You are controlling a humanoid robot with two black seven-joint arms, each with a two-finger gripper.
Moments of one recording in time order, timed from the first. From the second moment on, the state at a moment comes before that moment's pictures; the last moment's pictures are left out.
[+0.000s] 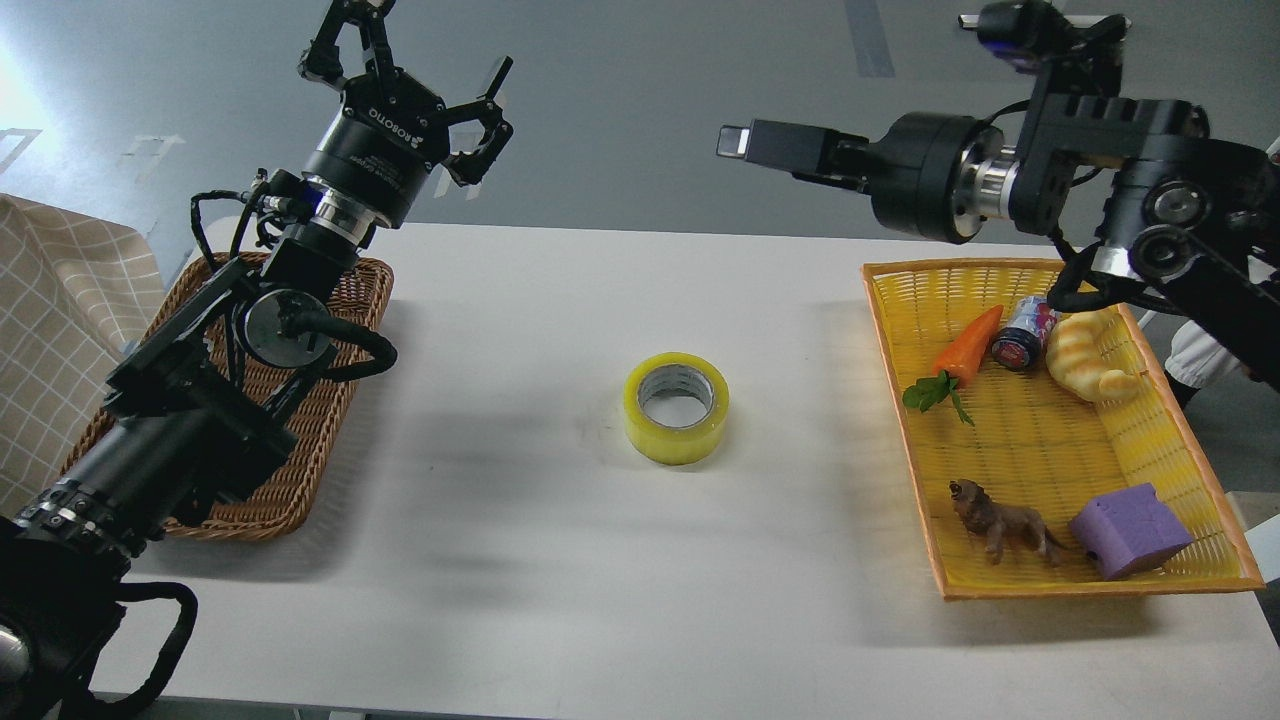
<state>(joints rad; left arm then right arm) -0.68 0.30 -1.01 -0.98 0.13 -0.49 -0.33 0.91 -0.47 0.93 1.42 -1.24 0.49 -0.19</state>
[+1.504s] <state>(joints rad) -0.71 0.35 -1.01 -0.99 0.46 -0.49 -0.34 0.55 0.00 1.82 1.18 -0.49 0.49 -0.19</state>
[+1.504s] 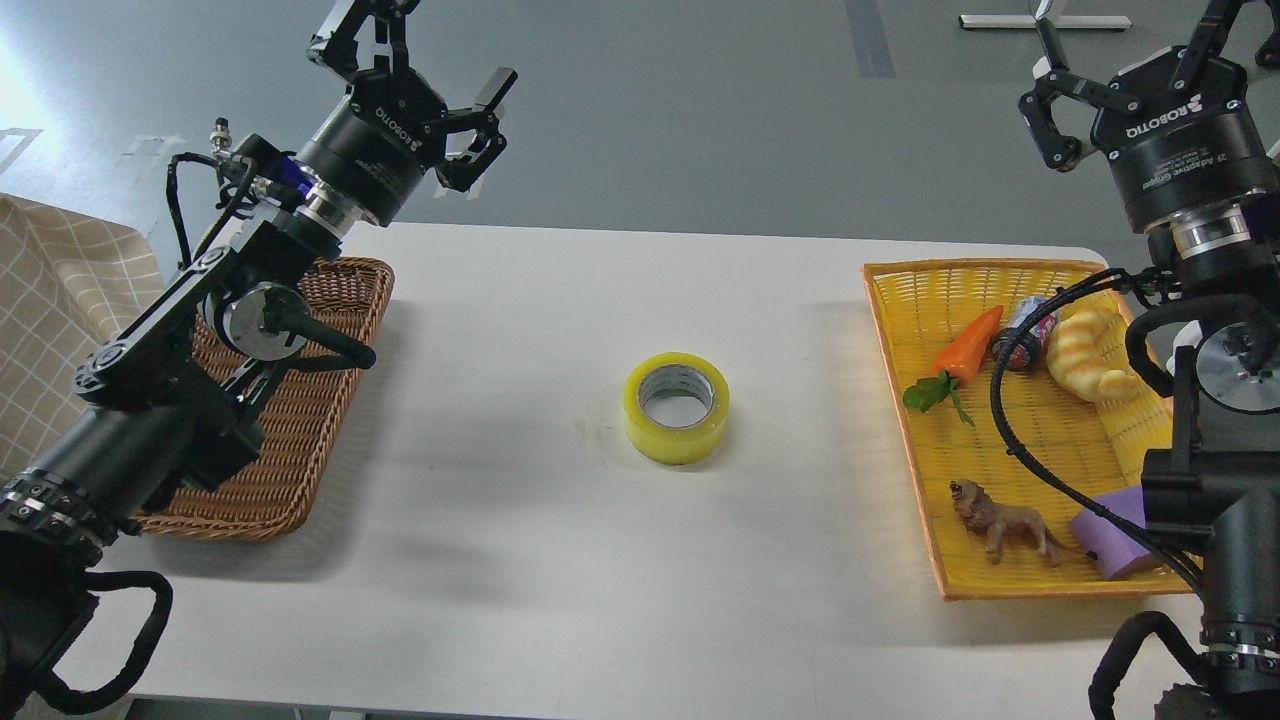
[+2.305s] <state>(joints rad) -0.72 0.50 -1.01 -1.25 0.87 -0.40 -0.35 0.53 0.00 1.75 1.09 -0.46 0.49 -0.19</state>
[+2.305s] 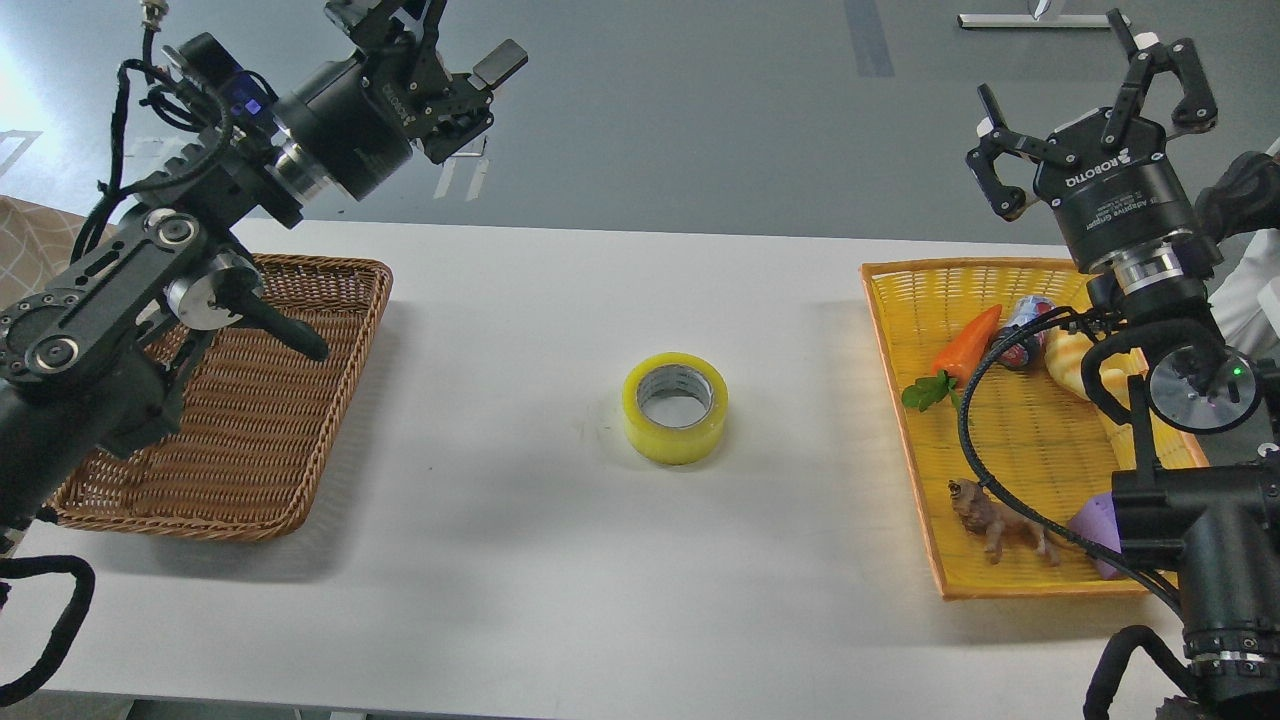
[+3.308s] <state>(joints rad) -0.74 0.64 -0.84 -1.42 1.71 -0.30 -0.20 0.51 0.00 1.75 1.09 -0.46 0.49 -0.19</state>
